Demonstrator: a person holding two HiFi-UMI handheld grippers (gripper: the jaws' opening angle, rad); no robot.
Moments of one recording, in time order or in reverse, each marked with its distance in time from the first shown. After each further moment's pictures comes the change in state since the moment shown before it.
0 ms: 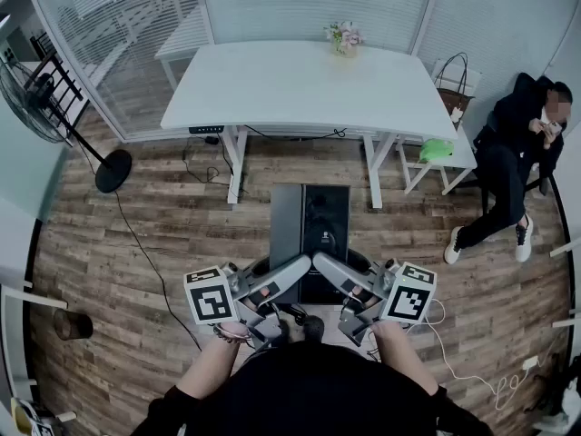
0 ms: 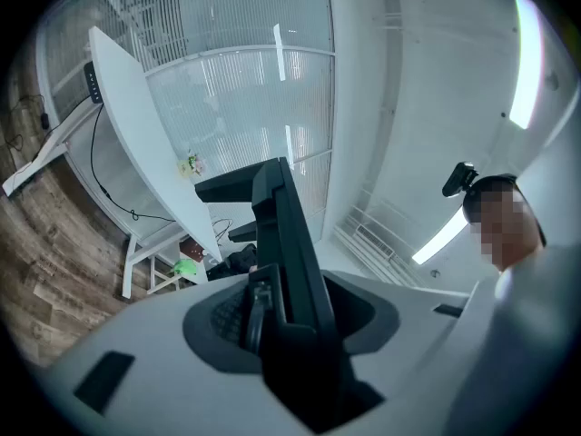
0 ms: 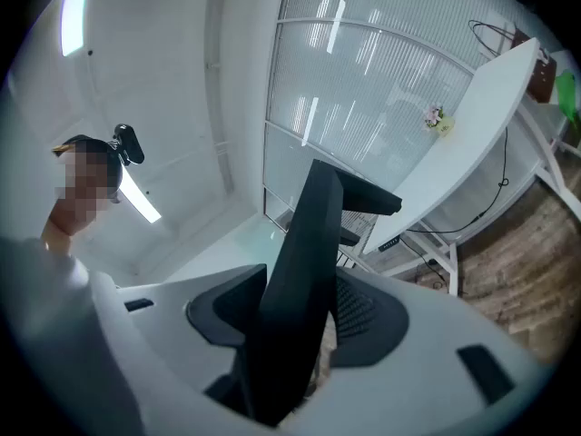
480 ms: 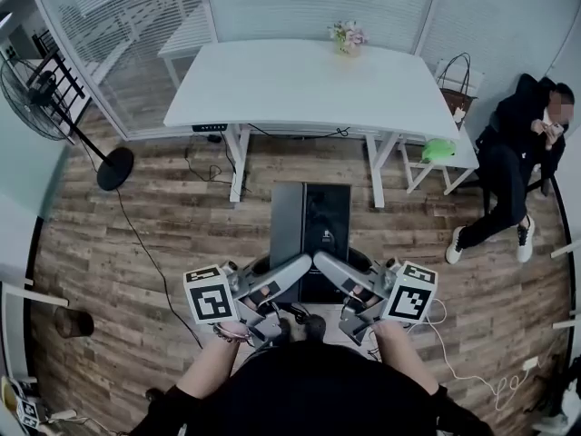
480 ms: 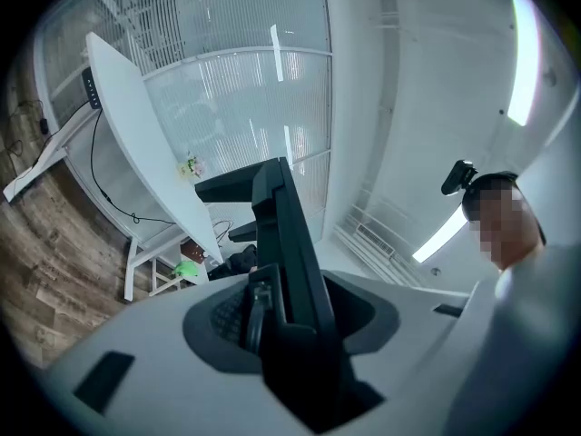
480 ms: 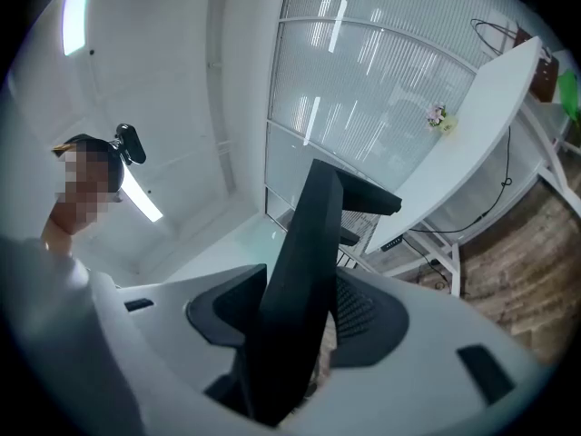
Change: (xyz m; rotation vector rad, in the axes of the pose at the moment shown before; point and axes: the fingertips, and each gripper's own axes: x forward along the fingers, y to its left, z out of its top) left arm -0.005 -0.002 0.003 0.012 0.001 0.004; right arm 0.005 0.004 -0.001 -0.005 0.001 0.009
